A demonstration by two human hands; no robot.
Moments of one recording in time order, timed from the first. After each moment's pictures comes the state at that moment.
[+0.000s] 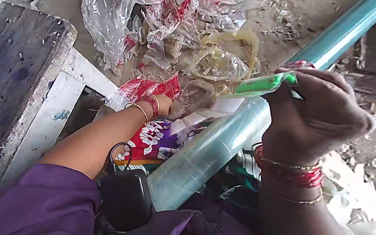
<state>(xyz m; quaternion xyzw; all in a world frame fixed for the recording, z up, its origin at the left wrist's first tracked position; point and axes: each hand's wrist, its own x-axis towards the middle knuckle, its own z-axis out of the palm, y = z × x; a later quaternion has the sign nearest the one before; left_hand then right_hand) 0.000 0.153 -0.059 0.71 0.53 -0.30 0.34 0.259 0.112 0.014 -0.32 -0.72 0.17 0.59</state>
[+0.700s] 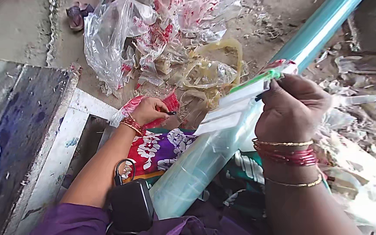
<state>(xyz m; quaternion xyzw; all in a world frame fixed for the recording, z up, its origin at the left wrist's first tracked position) -0.031 0.136 -0.042 0.69 0.59 0.15 0.39 0.275 0.128 0.004 -0.41 -0.48 0.40 0.66</state>
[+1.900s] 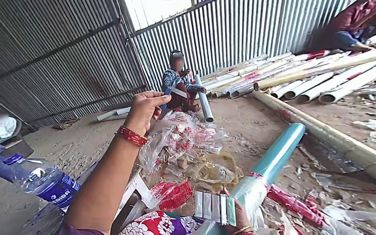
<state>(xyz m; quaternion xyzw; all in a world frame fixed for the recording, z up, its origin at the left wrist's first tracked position) 0.060 0.132 0.335 0.50 0.56 0.62 0.22 0.255 0.108 -0.009 -0.22 -0.11 0.79 0.57</state>
